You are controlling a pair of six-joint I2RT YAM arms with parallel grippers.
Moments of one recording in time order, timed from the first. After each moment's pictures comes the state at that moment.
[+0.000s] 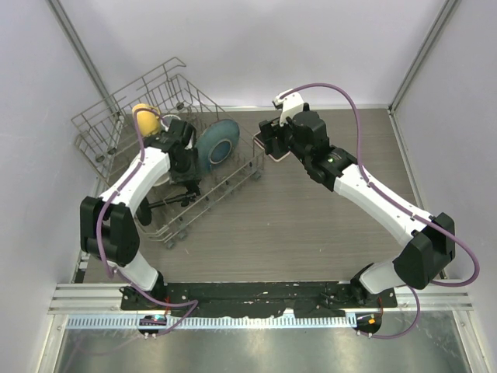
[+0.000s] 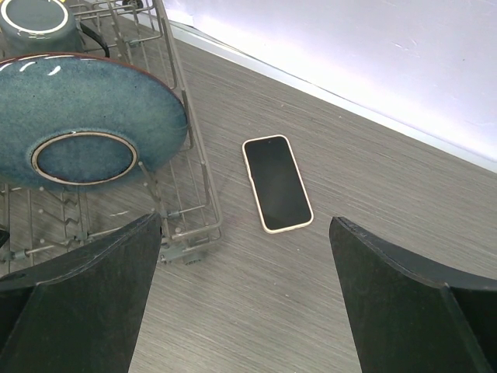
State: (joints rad) left arm -0.28 1.63 1.37 -0.91 -0.09 -0.41; right arm 0.64 1.45 1.32 -0.14 0.24 -0.05
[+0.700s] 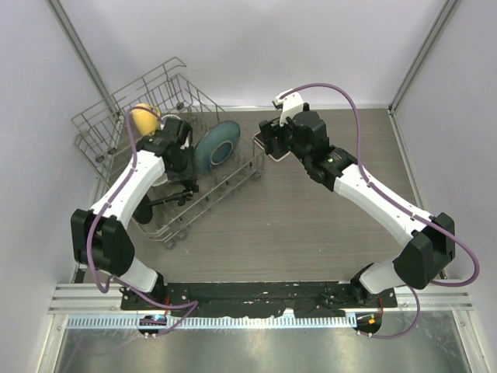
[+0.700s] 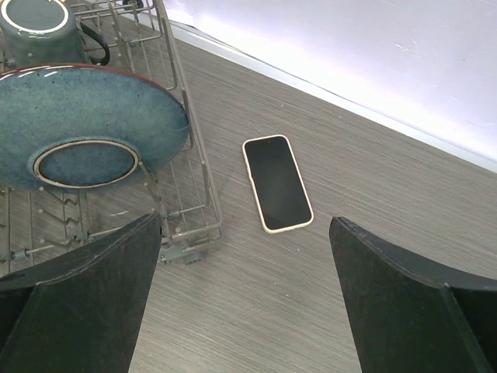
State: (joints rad) left arm -0.29 1.56 1.36 -0.93 -0.09 -0.42; right arm 0.64 1.45 1.32 -0.14 0.24 -0.05
